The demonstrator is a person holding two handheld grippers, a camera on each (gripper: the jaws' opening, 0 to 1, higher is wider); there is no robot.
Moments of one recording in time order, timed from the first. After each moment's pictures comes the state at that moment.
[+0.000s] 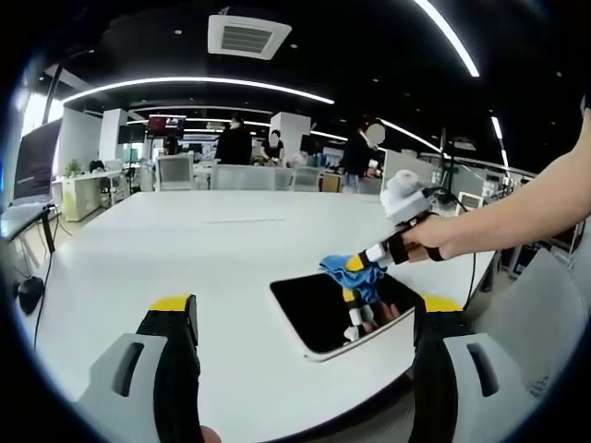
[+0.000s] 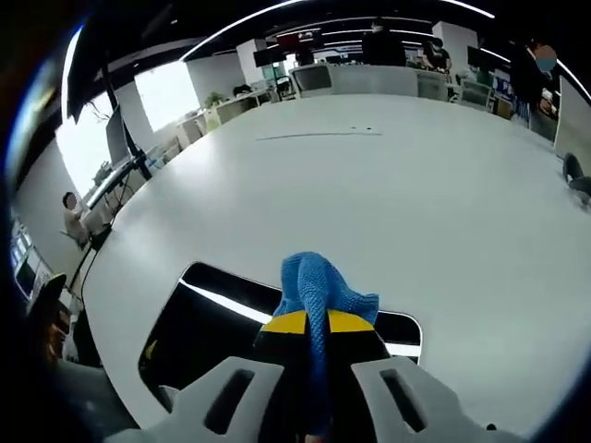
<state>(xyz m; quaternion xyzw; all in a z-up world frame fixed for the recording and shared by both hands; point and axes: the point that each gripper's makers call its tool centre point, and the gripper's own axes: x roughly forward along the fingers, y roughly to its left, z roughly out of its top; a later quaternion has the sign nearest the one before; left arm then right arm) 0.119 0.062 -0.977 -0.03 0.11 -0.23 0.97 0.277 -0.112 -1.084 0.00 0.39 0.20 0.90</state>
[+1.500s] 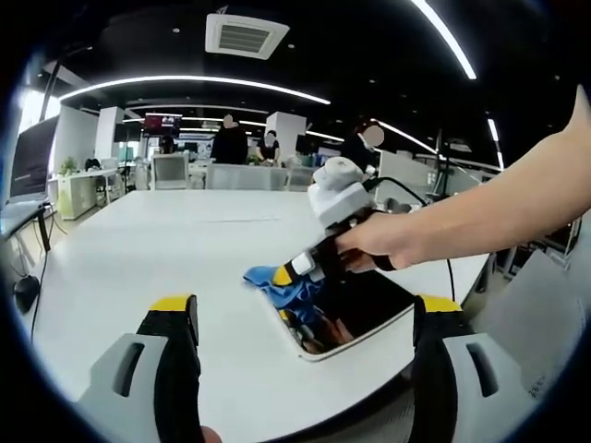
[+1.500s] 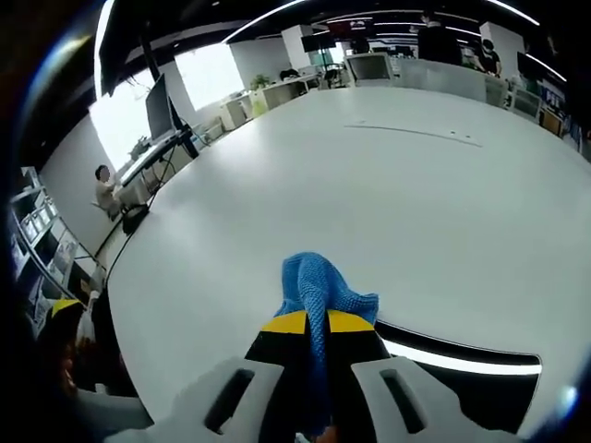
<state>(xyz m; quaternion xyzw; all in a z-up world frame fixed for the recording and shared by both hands) 0.117 0.059 -0.976 -0.04 0.11 -0.24 0.96 0.268 0.016 -1.082 -0.02 0.40 0.30 0.86</state>
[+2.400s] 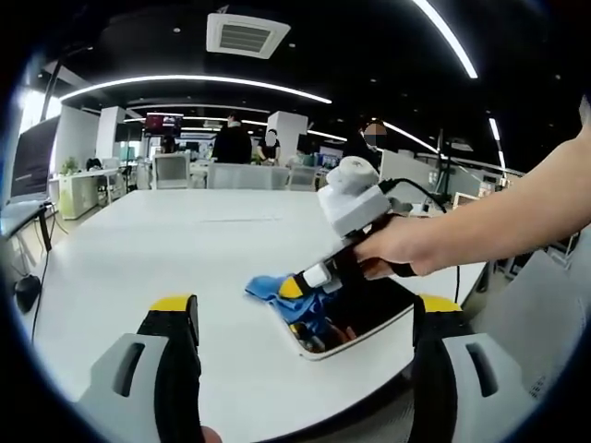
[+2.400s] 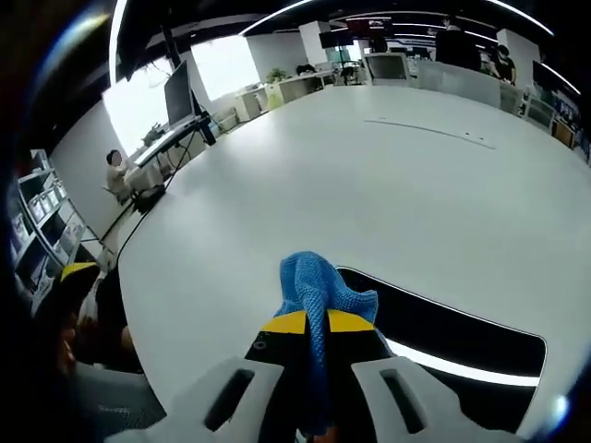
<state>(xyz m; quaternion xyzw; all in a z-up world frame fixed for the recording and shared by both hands) 0.117 0.060 -0.977 -0.04 0.12 -0.24 0.96 0.235 0.020 -1.084 -0.04 0.40 0.33 0.85</state>
